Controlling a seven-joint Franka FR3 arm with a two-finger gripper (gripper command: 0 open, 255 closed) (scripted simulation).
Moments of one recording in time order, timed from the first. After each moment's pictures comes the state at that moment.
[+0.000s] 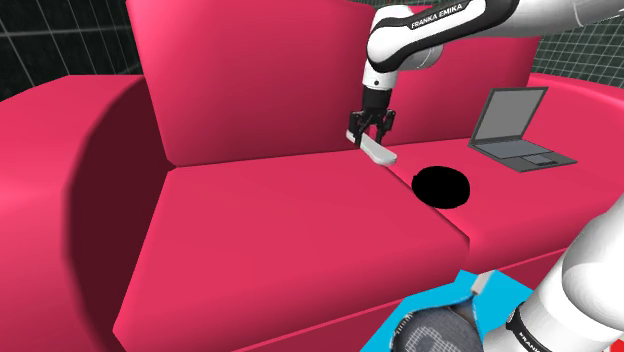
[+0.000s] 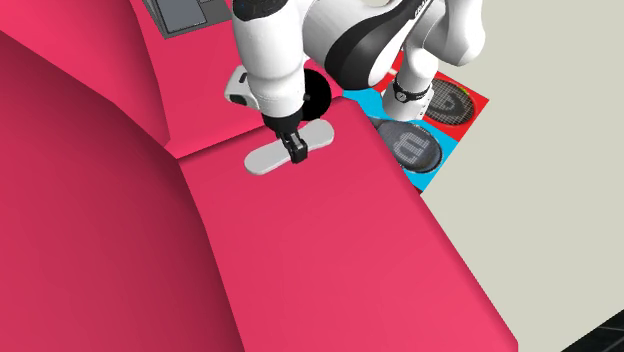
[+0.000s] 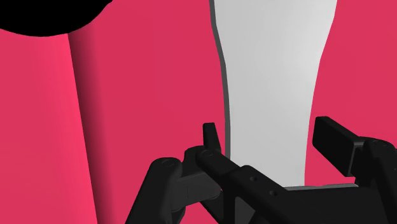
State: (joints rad) arm -0.12 -0.07 -0.02 -2.02 0.01 1.95 0.20
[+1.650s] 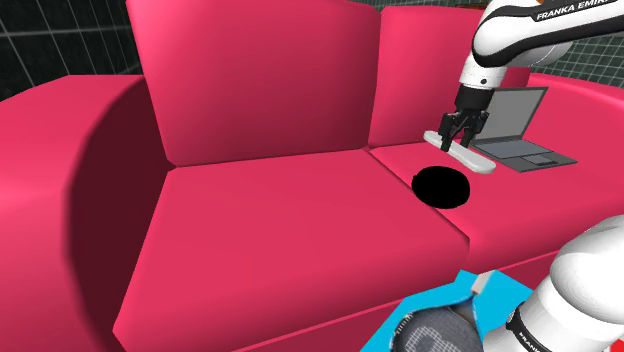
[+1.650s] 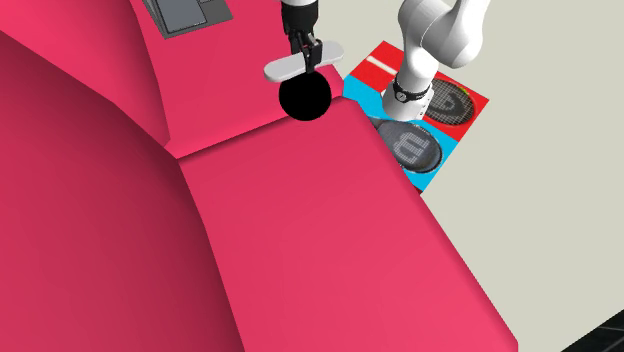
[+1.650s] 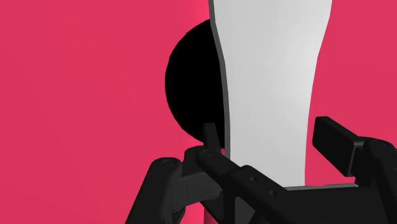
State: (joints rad) arm -0.28 -0.55 -0.23 -2.40 -0.11 1.86 -0.10
